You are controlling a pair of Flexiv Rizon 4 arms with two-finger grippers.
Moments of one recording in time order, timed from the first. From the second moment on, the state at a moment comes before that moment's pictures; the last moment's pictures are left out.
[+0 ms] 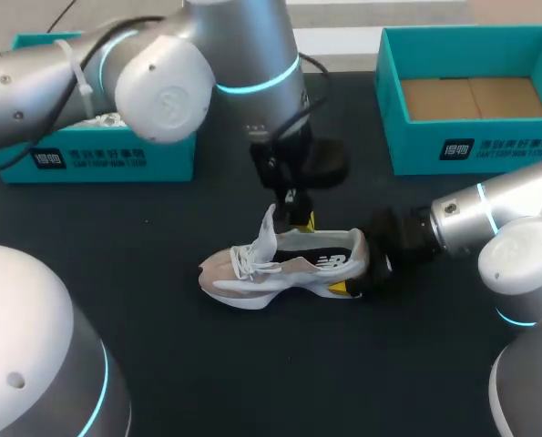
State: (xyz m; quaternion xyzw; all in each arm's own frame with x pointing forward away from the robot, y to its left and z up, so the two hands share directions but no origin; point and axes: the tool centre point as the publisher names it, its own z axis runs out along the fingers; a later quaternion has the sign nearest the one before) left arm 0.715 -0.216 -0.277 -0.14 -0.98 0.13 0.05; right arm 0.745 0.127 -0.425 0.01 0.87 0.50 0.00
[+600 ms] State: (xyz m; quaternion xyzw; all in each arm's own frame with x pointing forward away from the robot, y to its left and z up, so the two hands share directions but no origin) left arm 0.721 -0.237 -0.324 -0.16 -0.98 0.10 0.08; right arm 0.745 0.127 -0.425 0.01 0.87 0.50 0.00
